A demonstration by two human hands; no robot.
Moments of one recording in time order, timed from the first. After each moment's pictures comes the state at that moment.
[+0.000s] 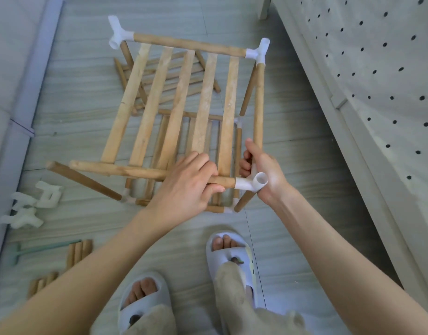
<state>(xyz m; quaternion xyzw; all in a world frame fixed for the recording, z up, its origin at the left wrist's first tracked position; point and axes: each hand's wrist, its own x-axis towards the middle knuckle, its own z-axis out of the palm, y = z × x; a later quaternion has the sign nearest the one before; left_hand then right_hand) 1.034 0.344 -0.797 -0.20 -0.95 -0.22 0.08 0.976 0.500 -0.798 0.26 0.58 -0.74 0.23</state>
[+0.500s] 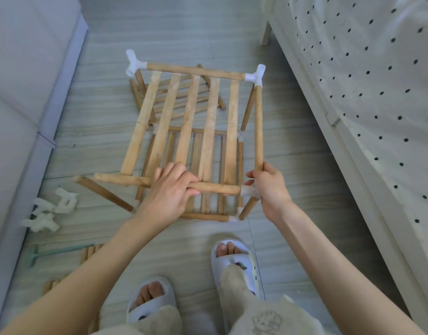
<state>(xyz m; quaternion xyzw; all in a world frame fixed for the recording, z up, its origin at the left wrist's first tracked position) 1.054 0.304 -0.791 -0.14 -0.97 -0.17 0.08 1.001 0.501 -0.776 0.22 0.72 -0.63 0.16</state>
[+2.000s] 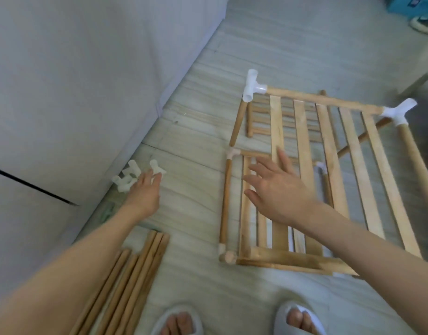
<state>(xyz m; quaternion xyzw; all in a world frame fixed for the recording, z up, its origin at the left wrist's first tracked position) 1.113 0.028 -0.953 0.28 -0.93 -0.14 -0.17 0.964 0.282 -0.801 -0.53 0.84 0.12 0.07</state>
